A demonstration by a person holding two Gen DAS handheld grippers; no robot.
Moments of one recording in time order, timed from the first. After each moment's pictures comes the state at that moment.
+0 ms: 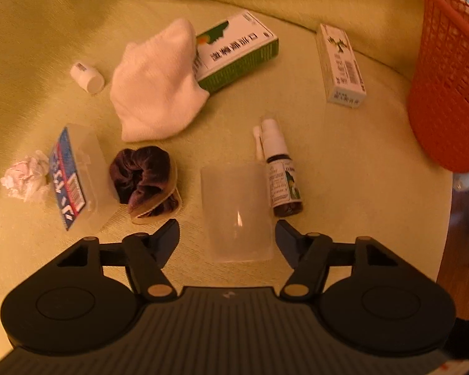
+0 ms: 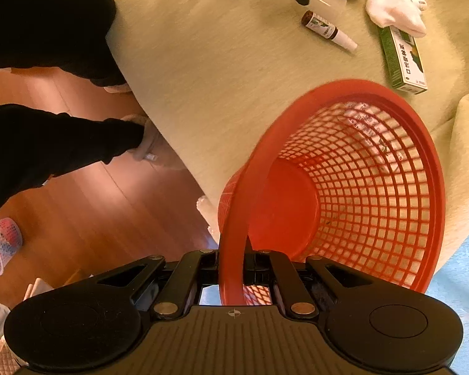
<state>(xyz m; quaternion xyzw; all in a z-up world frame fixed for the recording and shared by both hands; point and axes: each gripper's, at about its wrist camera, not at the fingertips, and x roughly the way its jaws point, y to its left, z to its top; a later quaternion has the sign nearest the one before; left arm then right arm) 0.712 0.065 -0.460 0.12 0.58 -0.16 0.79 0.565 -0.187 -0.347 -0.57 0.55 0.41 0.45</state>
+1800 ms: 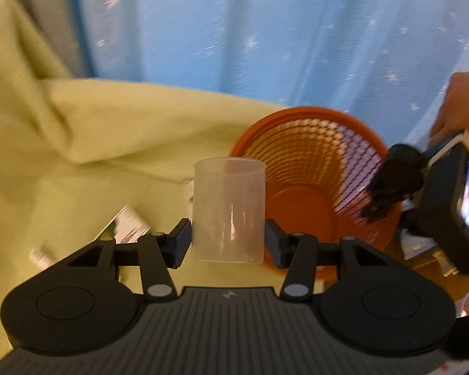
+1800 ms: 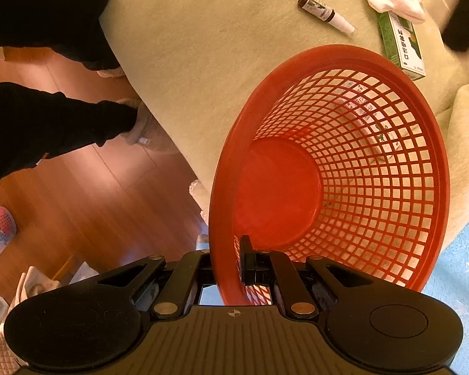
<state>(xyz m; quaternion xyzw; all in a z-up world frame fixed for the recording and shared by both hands) 0.743 -0.039 -0.277 0.12 0.46 -0.35 0.81 0.568 -0.199 -0.346 -0.59 0.55 0.39 0.44</state>
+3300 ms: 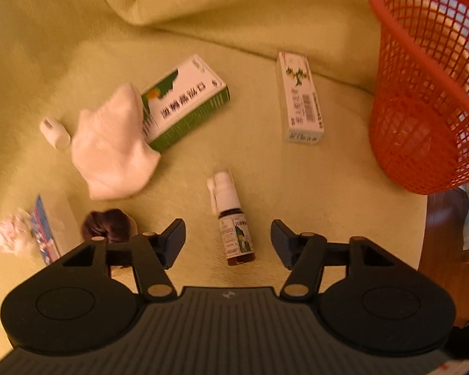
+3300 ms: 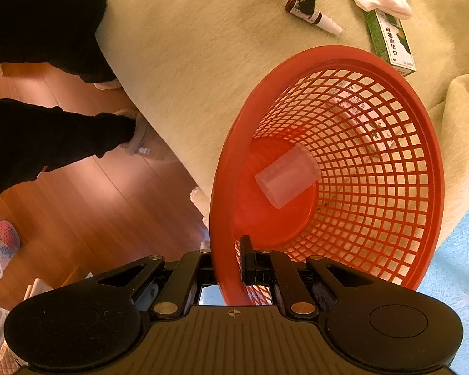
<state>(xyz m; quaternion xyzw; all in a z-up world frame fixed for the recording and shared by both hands) 0.743 0.025 -0.437 0.13 0.56 -0.19 0.79 0.575 -0.199 -0.337 -0.57 0.56 0.39 0.46</state>
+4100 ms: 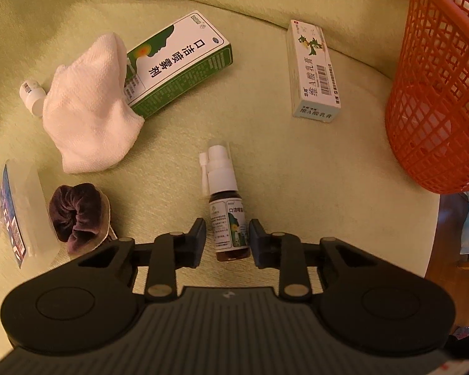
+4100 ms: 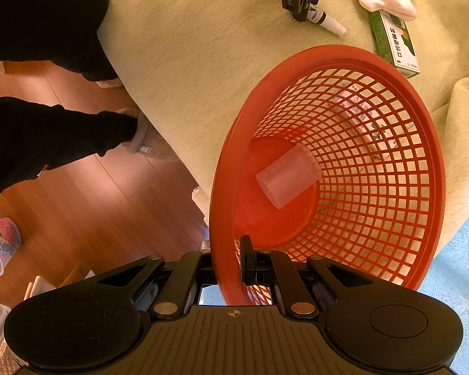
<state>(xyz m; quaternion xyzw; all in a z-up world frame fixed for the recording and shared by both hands) 0.739 0.027 -0.466 0.10 0.60 -0.17 0.78 0.577 -0.196 -0.341 -0.58 0.56 0.39 0.45</state>
